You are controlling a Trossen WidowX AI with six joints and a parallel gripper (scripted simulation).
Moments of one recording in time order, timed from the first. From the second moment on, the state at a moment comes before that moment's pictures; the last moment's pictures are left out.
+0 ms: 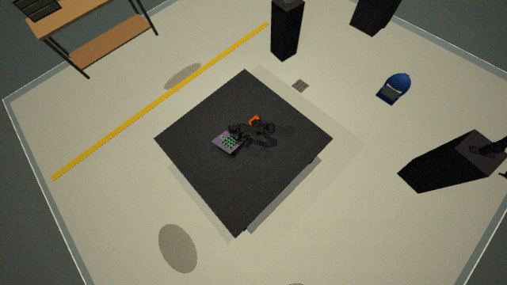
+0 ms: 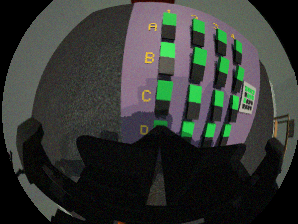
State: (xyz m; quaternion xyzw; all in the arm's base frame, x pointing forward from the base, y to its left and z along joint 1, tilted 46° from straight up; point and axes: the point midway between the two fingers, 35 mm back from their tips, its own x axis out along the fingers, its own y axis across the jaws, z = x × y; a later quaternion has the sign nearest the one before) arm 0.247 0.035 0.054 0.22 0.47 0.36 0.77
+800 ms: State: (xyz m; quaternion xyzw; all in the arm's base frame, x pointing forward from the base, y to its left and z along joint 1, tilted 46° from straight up) arm 0.248 0.038 0.052 0.22 0.47 0.36 0.77
